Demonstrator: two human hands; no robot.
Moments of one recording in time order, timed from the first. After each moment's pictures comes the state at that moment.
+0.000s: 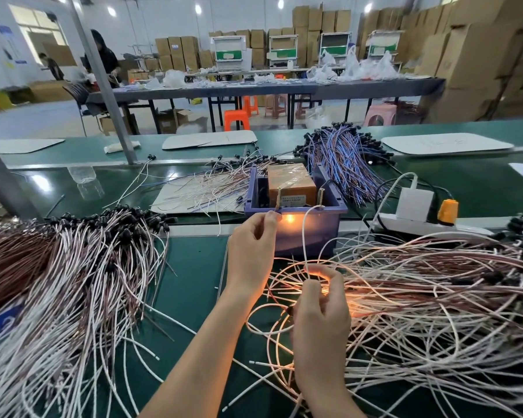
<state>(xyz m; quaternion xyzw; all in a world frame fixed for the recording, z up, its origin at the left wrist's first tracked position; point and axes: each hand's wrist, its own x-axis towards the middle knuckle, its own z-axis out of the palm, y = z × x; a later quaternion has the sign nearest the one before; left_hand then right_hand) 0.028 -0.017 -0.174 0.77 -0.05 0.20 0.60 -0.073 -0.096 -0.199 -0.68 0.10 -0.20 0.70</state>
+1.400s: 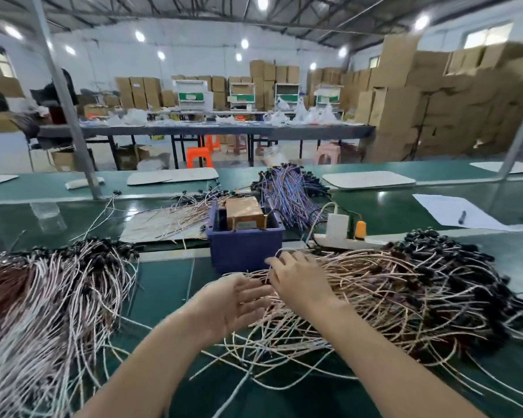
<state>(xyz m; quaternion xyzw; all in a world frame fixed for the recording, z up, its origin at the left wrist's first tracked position) -0.065 -0.020 -0.132 0.55 0.09 -0.29 0.77 -0.035 -0.192 -0.165 -0.98 -0.10 -0.19 -0.03</state>
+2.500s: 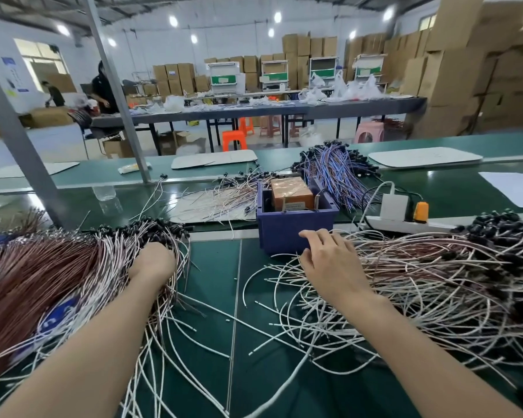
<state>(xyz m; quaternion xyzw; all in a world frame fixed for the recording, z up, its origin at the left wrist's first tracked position) 0.030 0.172 -0.167 0.95 0.26 0.05 0.17 -0.040 -0.145 -0.166 -0.96 -0.07 -0.23 0.11</state>
